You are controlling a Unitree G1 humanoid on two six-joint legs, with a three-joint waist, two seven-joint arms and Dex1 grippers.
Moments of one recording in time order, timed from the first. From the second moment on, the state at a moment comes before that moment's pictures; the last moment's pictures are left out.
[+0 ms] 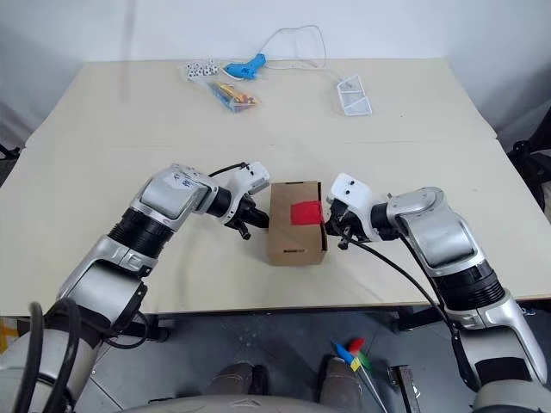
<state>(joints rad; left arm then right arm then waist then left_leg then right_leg) -1.10 0.41 -0.44 0.45 -0.14 1.01 -0.94 -0.73 -0.70 0.26 -0.09 0.14 0.90 1.08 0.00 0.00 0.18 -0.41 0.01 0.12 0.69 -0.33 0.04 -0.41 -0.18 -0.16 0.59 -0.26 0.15</state>
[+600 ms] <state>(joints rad) -1.19 0.51 -0.36 0.66 -0.07 0.77 -1.01 -0.73 -0.82 0.11 -0.13 0.15 0.99 0.90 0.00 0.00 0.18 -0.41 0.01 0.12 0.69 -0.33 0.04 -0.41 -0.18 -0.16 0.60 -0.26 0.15</state>
